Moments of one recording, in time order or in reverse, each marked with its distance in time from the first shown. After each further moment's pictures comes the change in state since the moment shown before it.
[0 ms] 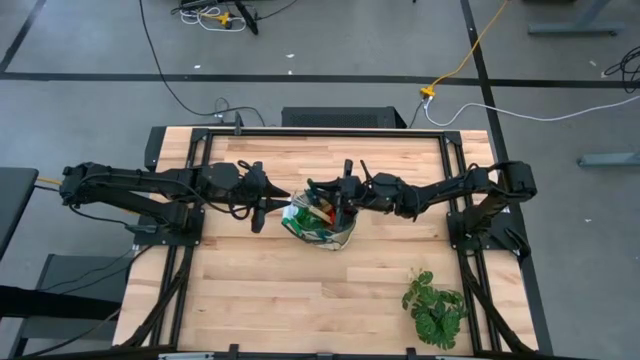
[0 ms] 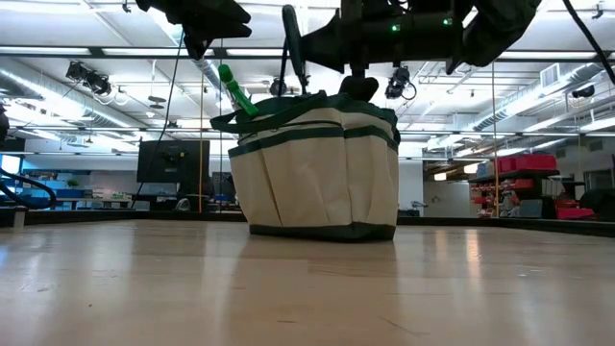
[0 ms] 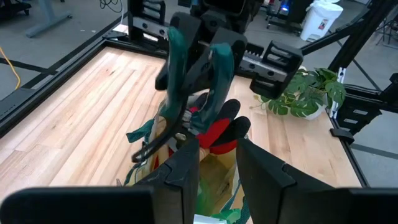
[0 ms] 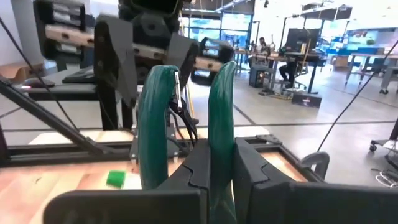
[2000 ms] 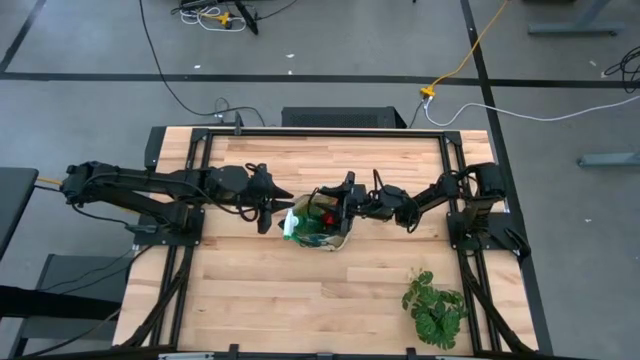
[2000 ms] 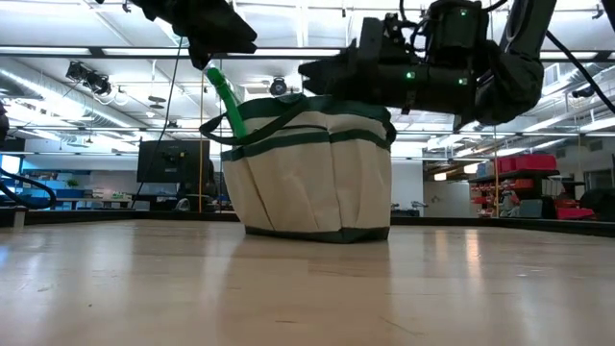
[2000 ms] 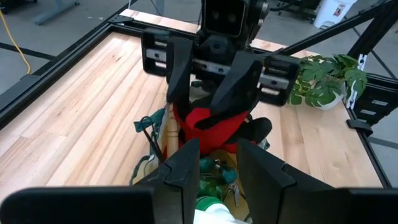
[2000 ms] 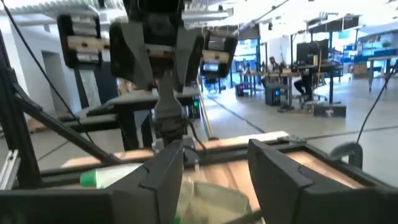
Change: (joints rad) left arm 0.000 0.060 0.000 0.001 -0.026 -0.003; right arm -0.005 0.213 -0.180 0.533 -0.056 0.132
